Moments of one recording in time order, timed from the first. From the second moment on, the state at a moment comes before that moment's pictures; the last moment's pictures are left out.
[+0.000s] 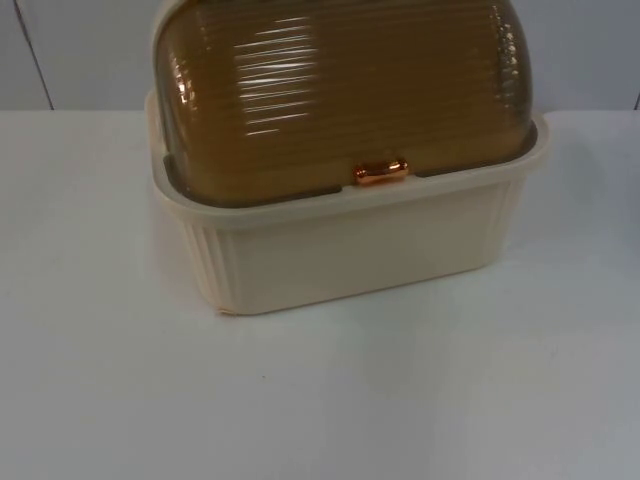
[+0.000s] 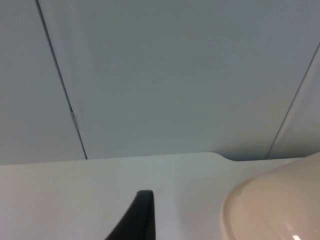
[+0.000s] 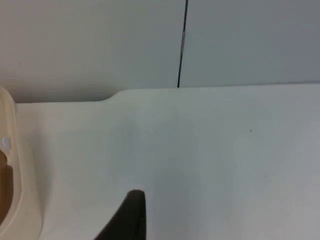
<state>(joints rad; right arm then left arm) -0.09 1.20 -1.22 -0.02 0.71 -0.04 -0.05 1.35 -1.40 -0.13 0.62 0.08</state>
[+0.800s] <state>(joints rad) -0.09 0.93 -0.90 -0.03 0.68 0.05 -0.05 1.08 -1.05 -0.14 0.63 0.17</state>
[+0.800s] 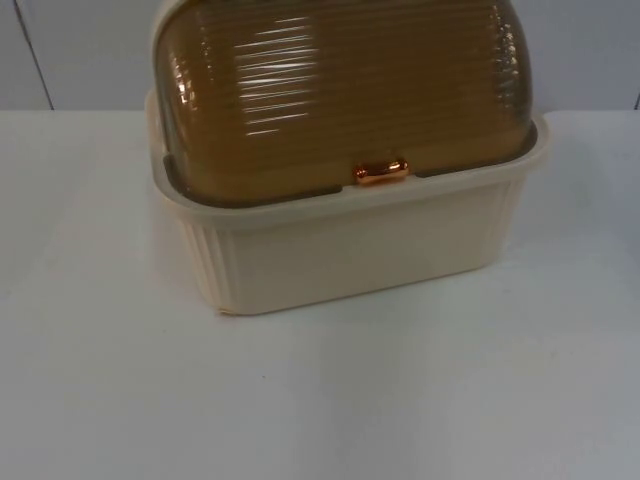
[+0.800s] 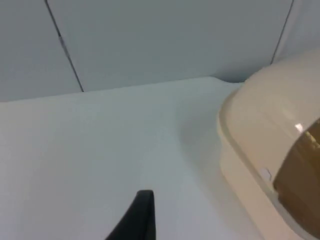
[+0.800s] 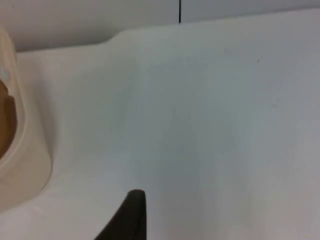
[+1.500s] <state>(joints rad) 0.00 0.15 -0.95 -0.18 0.88 0.05 -0.05 0.18 -0.99 -0.21 0.65 0.22</state>
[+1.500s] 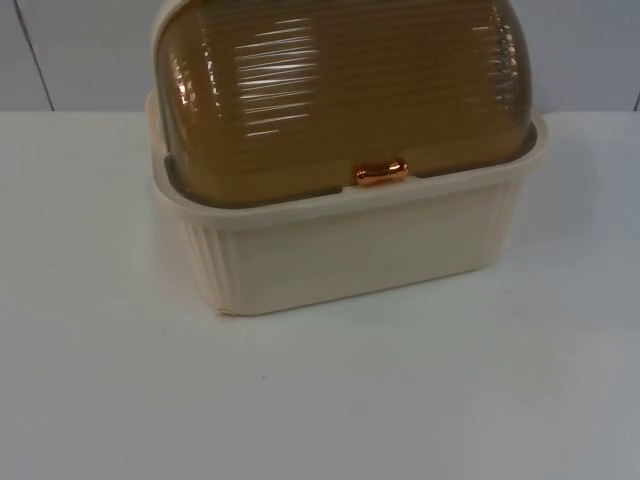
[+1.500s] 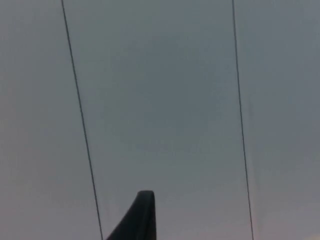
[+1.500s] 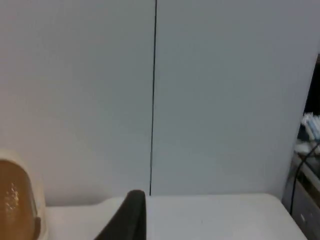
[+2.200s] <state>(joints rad) 0.09 0.03 -1.18 -0.11 0.98 -0.06 0.03 0.07 -1.17 -0.02 0.80 0.08</state>
